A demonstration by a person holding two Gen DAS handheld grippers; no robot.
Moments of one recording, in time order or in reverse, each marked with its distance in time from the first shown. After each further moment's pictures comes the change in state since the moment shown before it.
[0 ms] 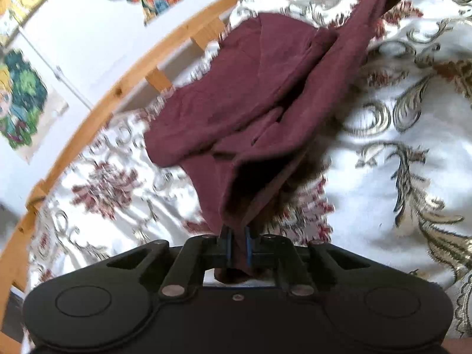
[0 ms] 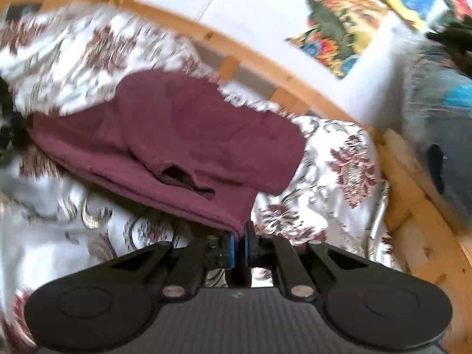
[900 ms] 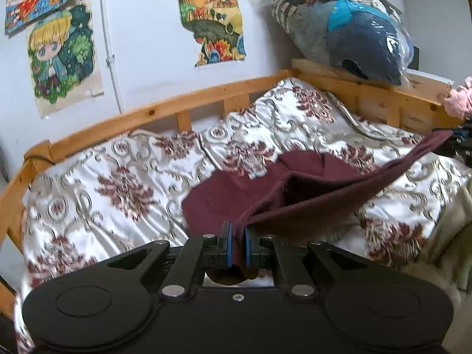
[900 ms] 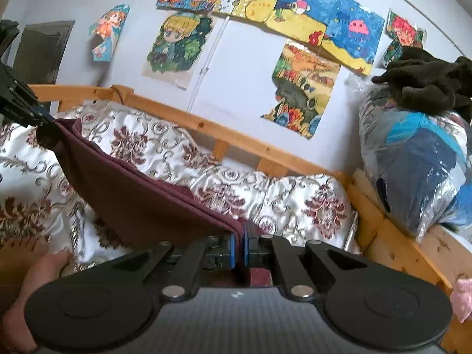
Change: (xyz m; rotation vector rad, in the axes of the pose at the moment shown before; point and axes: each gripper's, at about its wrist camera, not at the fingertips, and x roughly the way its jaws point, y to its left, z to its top) left arm -0.170 0.167 0.008 -0.427 -0.163 -0.273; right arm -0.195 -0.006 0.005 0.154 -0.243 -0.012
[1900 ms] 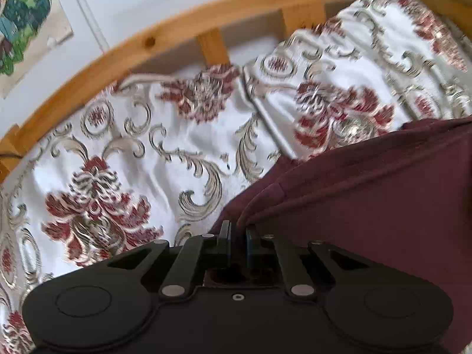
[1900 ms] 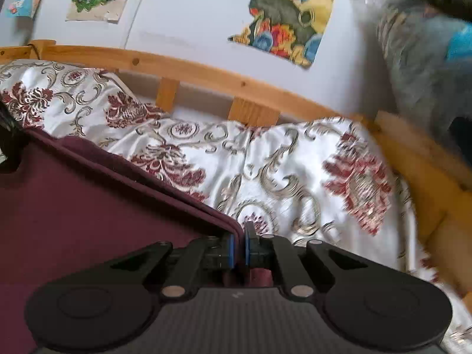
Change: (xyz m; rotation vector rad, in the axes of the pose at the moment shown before) left arm 0.359 0.043 0.070 0.011 0.352 0.245; right arm 0.355 -0.045 -0.052 0.106 0.161 -0.072
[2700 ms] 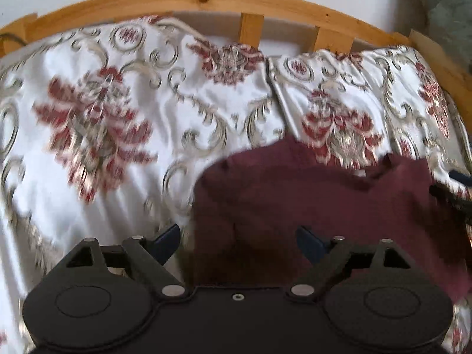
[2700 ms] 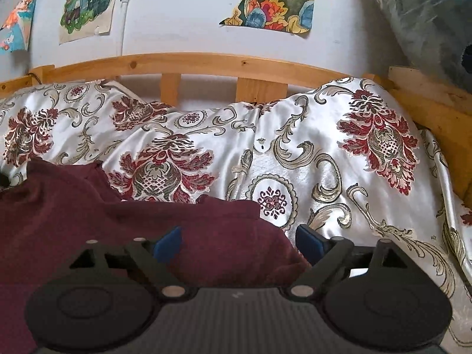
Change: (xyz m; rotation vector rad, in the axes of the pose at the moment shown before) left arm -0.015 0.057 -0.078 -0.327 -0.022 -0.265; right arm 0.014 -0.030 -0.019 0.153 0.035 0.146
